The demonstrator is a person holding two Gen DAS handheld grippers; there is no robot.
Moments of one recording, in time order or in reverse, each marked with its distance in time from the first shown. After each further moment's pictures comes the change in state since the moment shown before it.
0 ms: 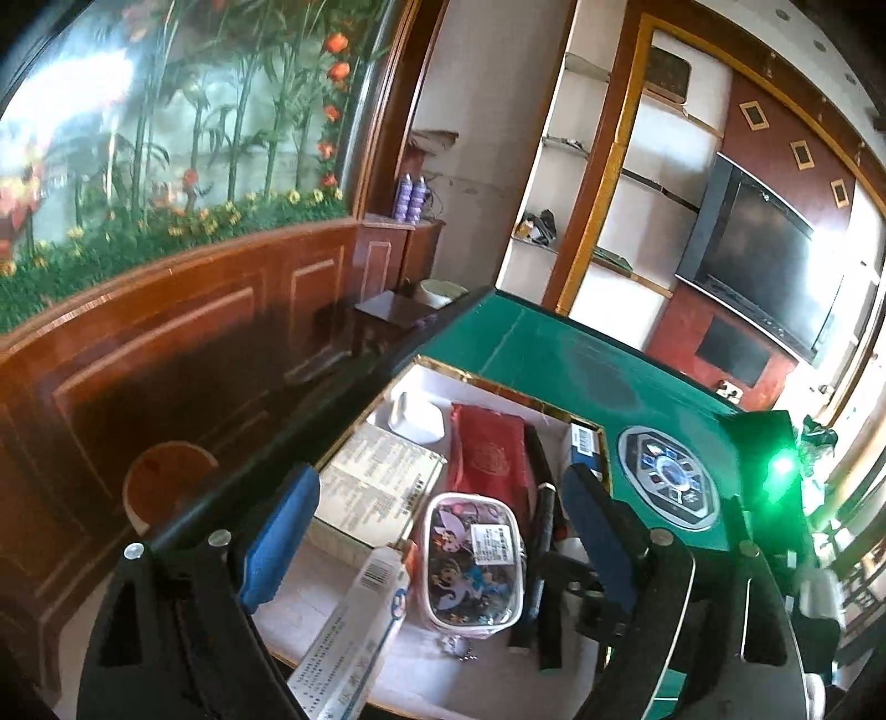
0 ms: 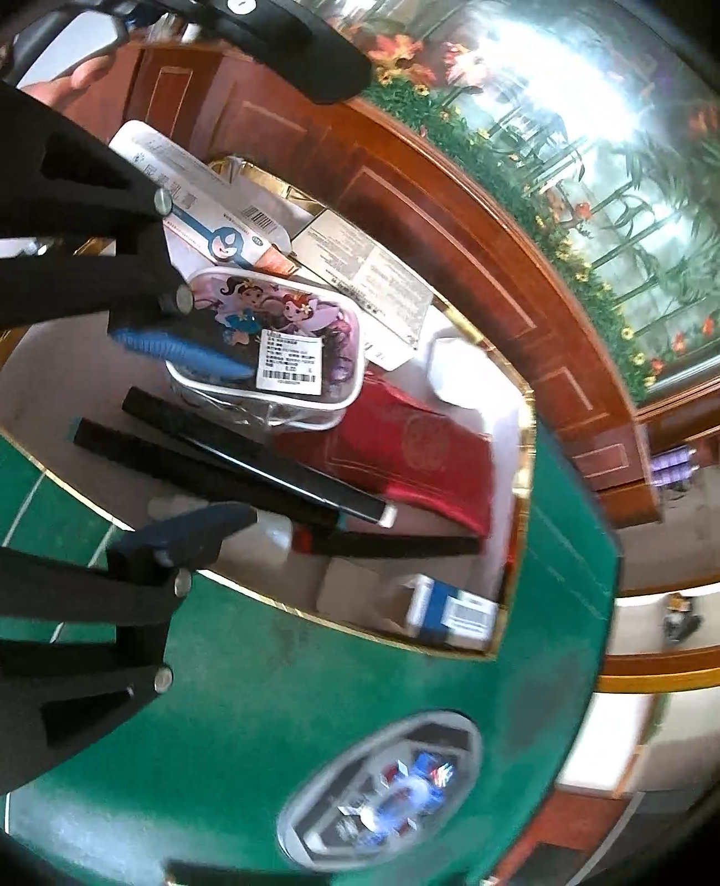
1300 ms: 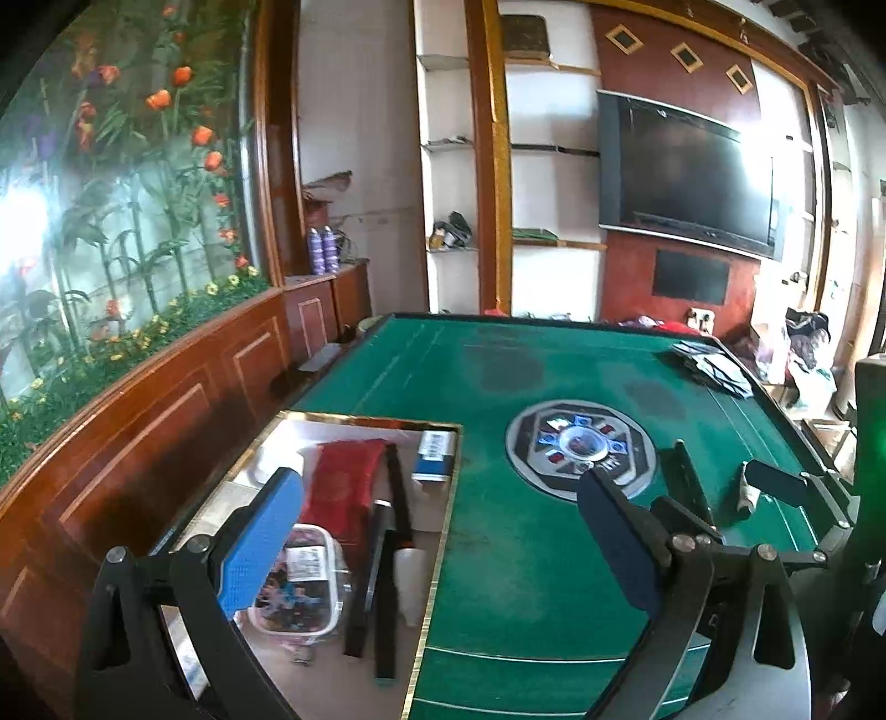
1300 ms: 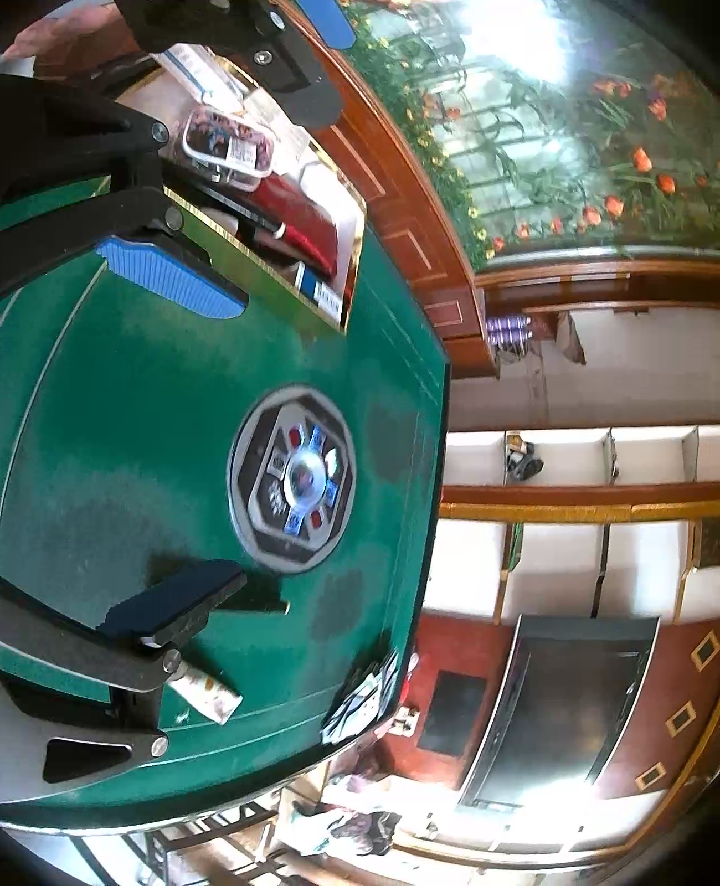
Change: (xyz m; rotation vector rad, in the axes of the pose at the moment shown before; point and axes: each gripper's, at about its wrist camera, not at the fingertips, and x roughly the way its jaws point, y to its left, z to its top) left arm -0.012 -0.171 -0.023 0.323 -0.040 -0.028; right arm -0.132 -0.129 -0.061 0.083 -0.391 -0.367
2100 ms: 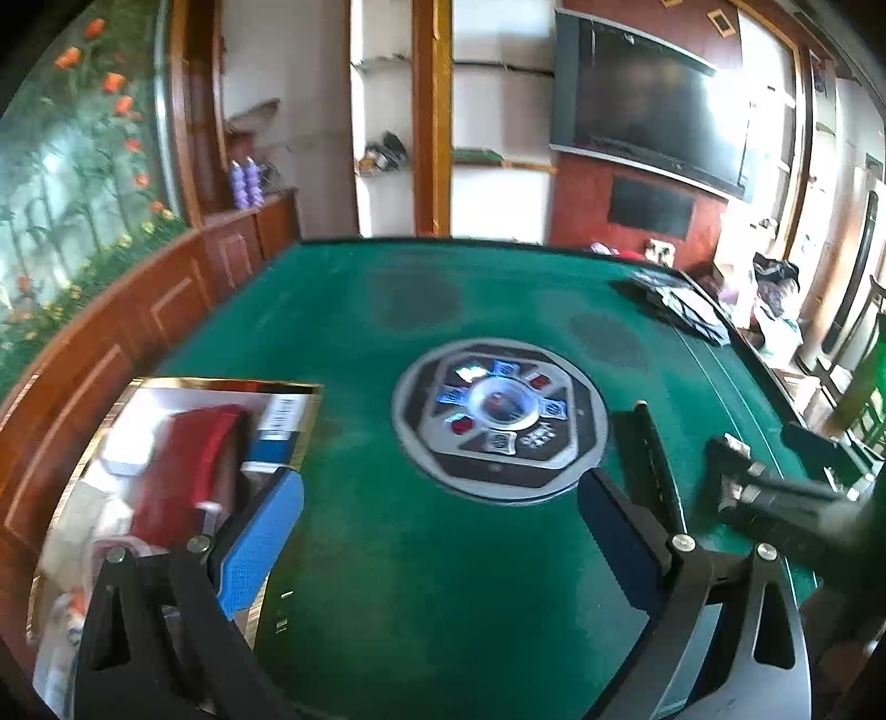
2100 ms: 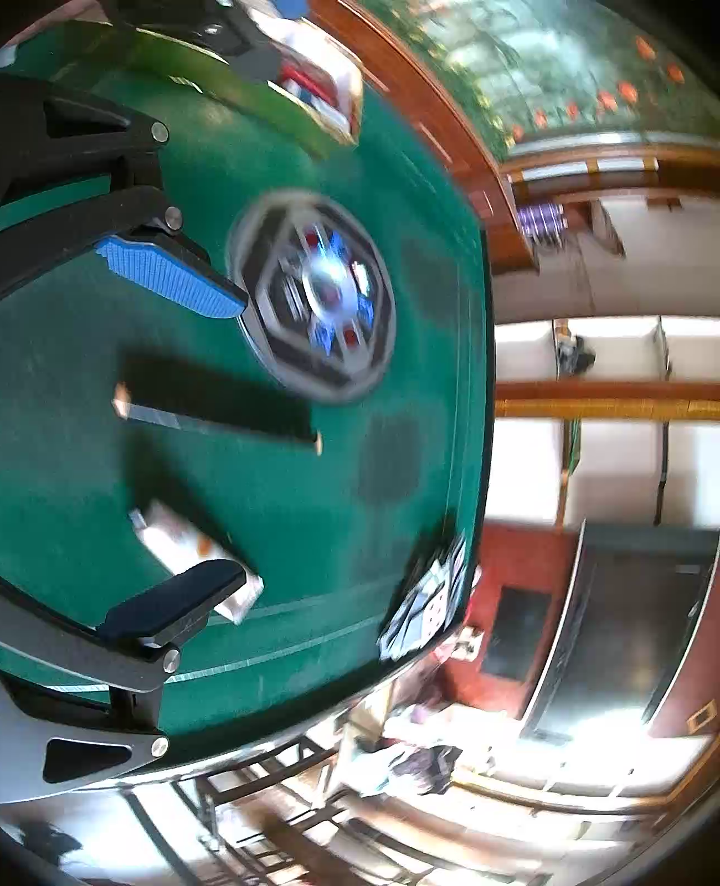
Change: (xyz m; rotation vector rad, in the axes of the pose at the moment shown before) left arm 0.119 -0.082 0.004 0.041 0.220 -0.142; right arm 0.063 -0.133 0.009 0.144 0.143 -0.202
